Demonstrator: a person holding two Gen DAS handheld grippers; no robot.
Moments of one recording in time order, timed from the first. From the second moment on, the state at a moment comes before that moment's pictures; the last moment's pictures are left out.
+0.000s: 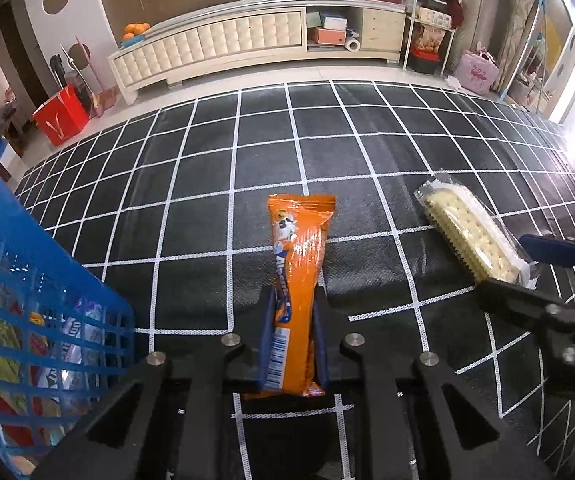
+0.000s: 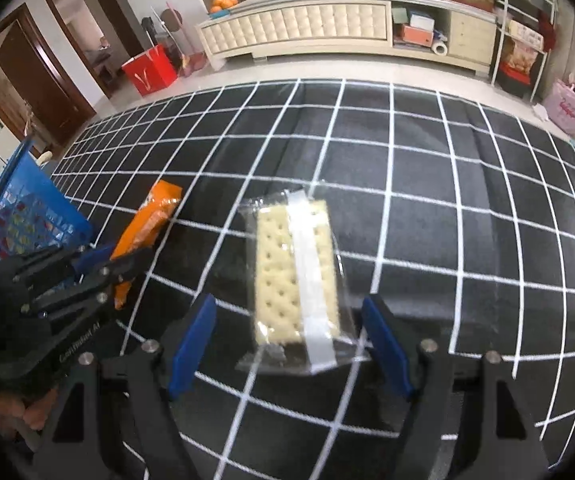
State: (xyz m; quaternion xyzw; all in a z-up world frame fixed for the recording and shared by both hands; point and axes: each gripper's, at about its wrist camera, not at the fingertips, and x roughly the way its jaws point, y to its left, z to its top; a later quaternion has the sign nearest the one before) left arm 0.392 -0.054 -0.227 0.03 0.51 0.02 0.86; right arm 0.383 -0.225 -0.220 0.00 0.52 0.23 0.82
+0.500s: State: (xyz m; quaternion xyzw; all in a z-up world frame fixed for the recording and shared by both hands) left arm 0.387 -0.057 -0.221 0.01 0.50 0.01 0.86; right arm 0.363 -0.220 -0.218 0.00 0.50 0.22 0.84
